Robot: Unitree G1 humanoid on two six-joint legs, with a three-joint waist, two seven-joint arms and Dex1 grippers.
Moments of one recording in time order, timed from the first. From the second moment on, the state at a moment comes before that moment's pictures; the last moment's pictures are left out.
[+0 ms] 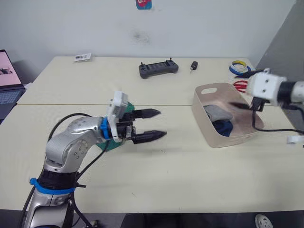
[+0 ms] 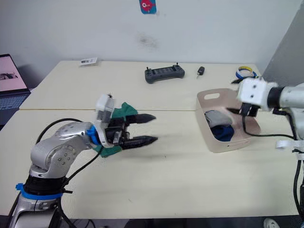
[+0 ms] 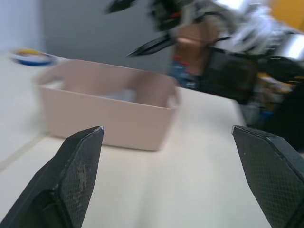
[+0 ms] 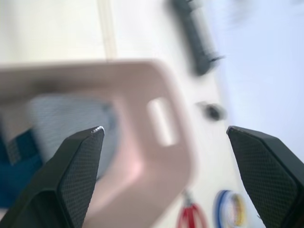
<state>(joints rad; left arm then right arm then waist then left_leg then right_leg) -0.43 0.62 0.09 -0.27 -0.72 0.62 -1.00 -0.69 -0.98 -0.09 0.04 0.08 0.07 1.05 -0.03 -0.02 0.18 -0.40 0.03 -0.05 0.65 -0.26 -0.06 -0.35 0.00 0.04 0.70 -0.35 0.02</state>
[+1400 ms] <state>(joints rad) 0.02 0.75 0.42 0.08 -0.55 0.43 -0.96 -0.51 -0.48 0.46 -0.36 0.13 0.38 0.86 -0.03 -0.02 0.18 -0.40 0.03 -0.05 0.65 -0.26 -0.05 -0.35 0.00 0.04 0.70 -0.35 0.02</state>
